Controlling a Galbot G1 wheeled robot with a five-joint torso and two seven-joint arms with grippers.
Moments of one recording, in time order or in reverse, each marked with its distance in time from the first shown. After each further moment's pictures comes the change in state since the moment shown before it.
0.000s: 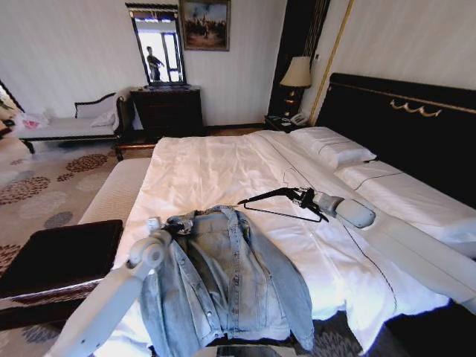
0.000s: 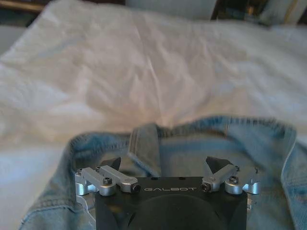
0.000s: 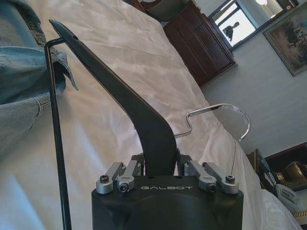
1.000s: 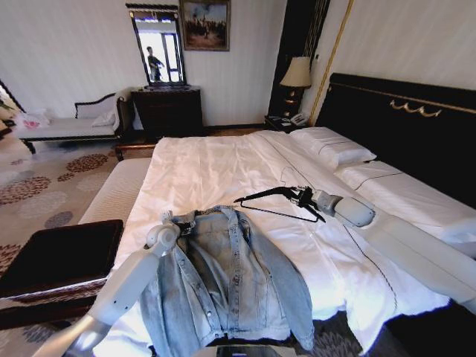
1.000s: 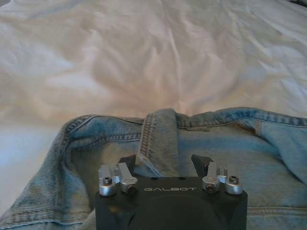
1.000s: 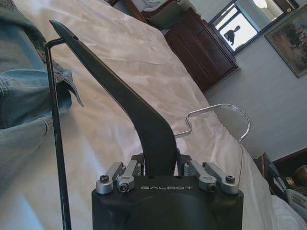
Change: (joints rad) left arm -0.136 -0.111 0.015 0.241 -0.059 0.040 -0.010; right arm 0.004 -0.001 0.005 0.042 0.051 -0.027 -0.006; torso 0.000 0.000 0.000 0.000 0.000
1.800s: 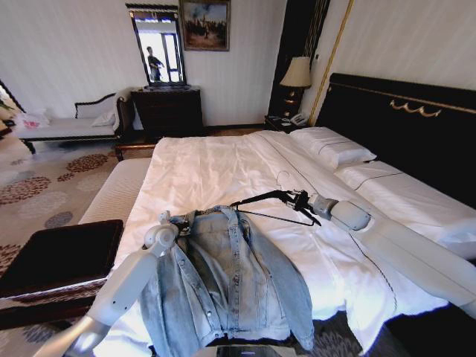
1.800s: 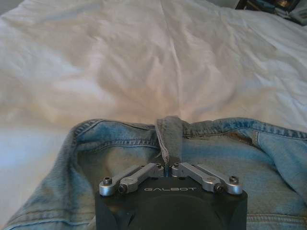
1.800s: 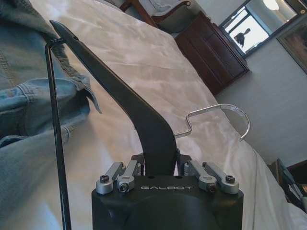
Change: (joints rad) left arm 0.052 0.015 -0.066 -0.048 -0.009 -0.021 0.032; right arm -0.011 0.028 -0.032 0.029 -0.010 -0.008 0.005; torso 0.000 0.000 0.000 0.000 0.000
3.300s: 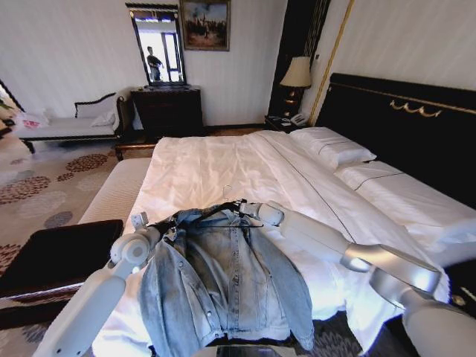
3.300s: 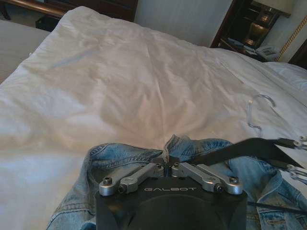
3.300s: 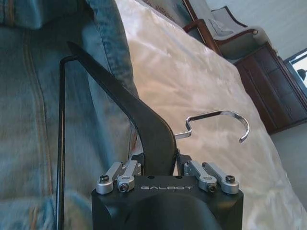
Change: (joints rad) left arm 0.239 0.124 -0.209 -0.360 -0.067 -0.003 -0.007; right arm 0.316 0.569 -0.443 -0.406 -0.201 -0.036 0.017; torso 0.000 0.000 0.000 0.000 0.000
